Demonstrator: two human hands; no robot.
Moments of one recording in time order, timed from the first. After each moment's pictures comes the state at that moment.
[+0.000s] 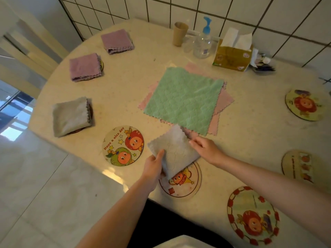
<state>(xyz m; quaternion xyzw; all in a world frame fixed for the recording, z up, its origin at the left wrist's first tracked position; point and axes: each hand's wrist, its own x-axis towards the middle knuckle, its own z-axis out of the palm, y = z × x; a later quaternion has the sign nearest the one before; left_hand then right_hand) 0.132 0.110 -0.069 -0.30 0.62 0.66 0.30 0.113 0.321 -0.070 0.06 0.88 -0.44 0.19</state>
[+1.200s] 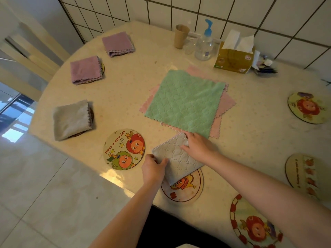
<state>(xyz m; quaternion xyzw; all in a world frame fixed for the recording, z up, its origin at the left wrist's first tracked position) 0.123 0.113 -0.075 -0.27 0.82 0.46 0.21 0.078 0.286 -0.072 0.03 0.97 -0.14 0.20</state>
